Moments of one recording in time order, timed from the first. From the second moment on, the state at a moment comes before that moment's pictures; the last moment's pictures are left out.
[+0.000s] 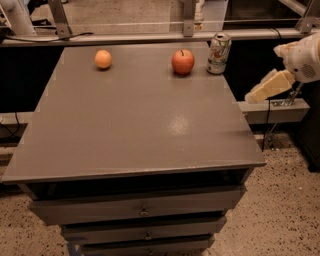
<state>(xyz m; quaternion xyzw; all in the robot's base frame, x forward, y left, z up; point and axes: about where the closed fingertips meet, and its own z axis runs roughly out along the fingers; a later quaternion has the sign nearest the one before) 0.608 -0.276 0.925 -0.46 0.79 0.04 0.40</state>
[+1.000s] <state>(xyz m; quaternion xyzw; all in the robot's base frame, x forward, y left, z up) 0.733 -0.241 0.916 -0.36 0.74 0.16 0.55</state>
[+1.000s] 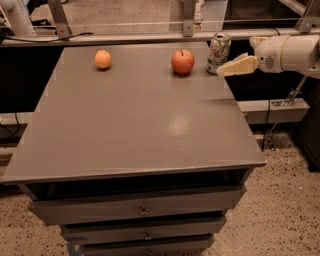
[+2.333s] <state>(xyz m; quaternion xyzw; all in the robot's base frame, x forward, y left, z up) 0.819 -0.230 0.886 -0.29 0.72 0.19 0.59</state>
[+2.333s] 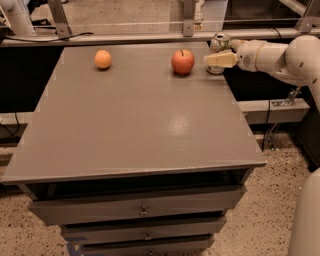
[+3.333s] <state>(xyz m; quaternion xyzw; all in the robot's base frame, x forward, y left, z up) 0.804 -0.230 0.898 -0.31 0.73 0.18 0.58</state>
